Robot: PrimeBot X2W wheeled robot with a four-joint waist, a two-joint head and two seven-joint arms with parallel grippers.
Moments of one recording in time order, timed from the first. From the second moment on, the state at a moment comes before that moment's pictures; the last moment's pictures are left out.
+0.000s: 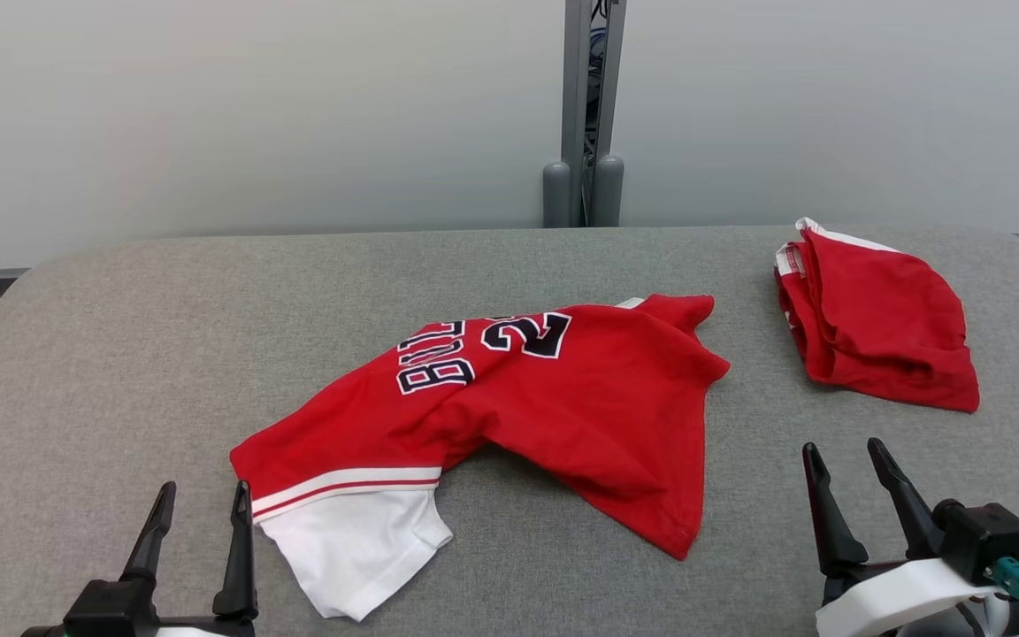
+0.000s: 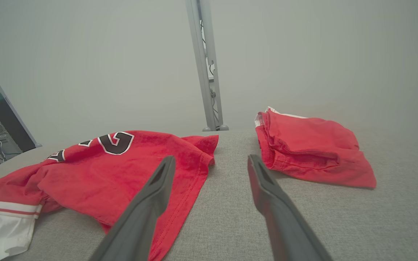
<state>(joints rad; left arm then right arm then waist) 0.10 0.05 0.07 0.16 -0.10 -0.08 -0.26 -0.05 -0.06 0.06 0.31 0.23 0.13 -0.25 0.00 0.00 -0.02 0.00</state>
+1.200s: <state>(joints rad) 0.11 0.05 0.06 0.16 -0.10 -0.06 -0.26 -0.05 -0.05 0.06 0.32 0.23 0.13 -0.22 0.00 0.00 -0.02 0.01</state>
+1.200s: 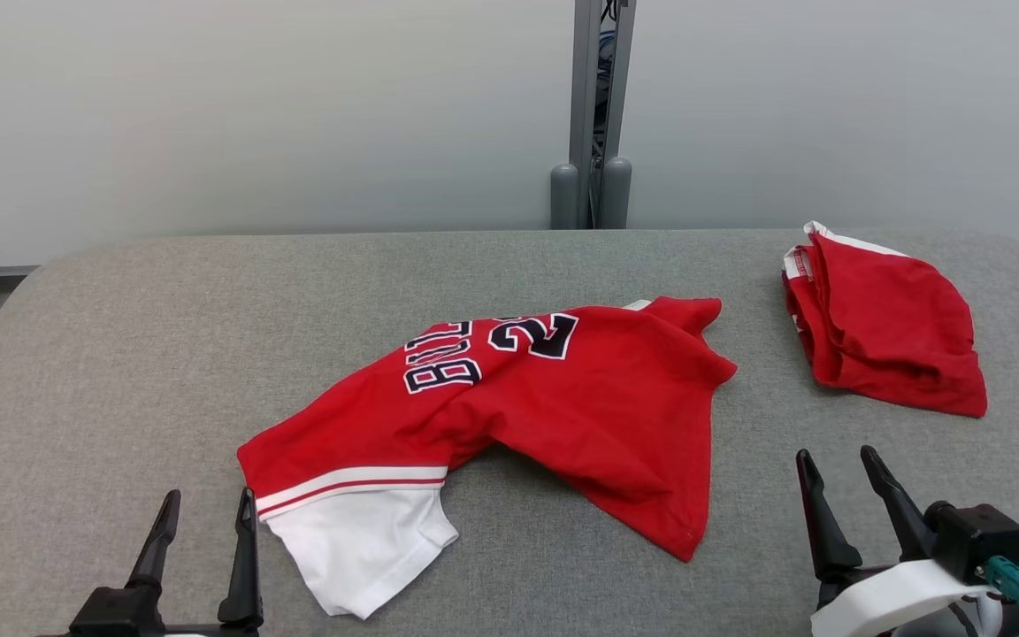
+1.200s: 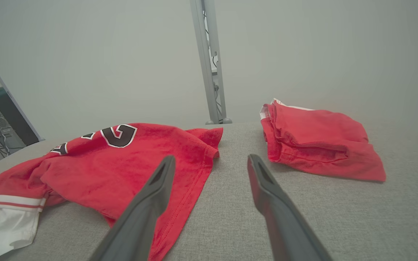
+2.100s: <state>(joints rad) 0.01 0.05 -0.09 0.53 -0.25 -0.12 -0.26 -0.10 -0.05 0.25 0.52 0.34 0.13 -0.11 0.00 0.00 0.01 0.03</state>
